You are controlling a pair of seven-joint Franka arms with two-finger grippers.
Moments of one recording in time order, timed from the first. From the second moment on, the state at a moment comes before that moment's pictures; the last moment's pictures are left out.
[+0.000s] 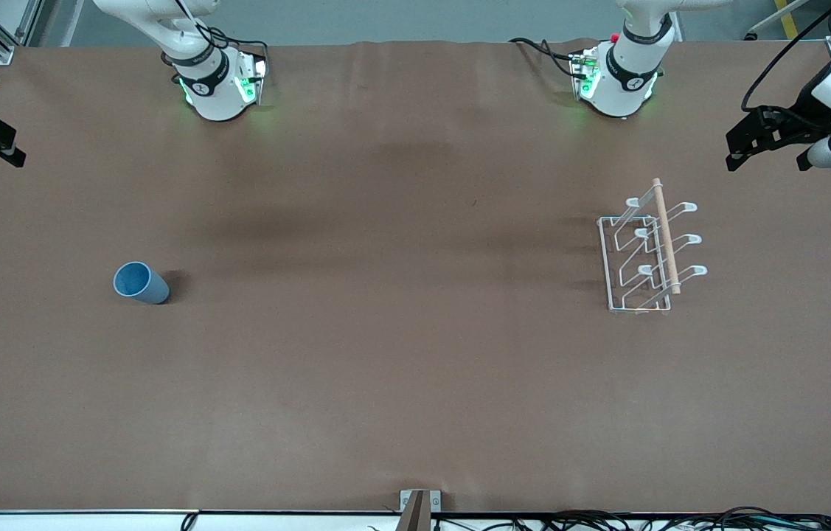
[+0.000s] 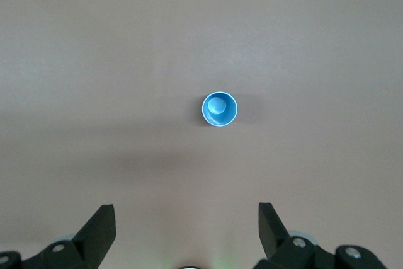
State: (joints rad) left arm 0.02 -0.10 -0.14 -1.61 0.01 1.53 -0.10; right arm 0.00 -0.07 -0.06 -1.52 0.00 1.44 -0.07
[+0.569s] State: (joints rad) left arm 0.03 -0.10 -0.14 -1.60 0.01 1.53 -0.09; right arm -0.01 -0.06 -0.07 -1.58 0.00 1.50 -0.07
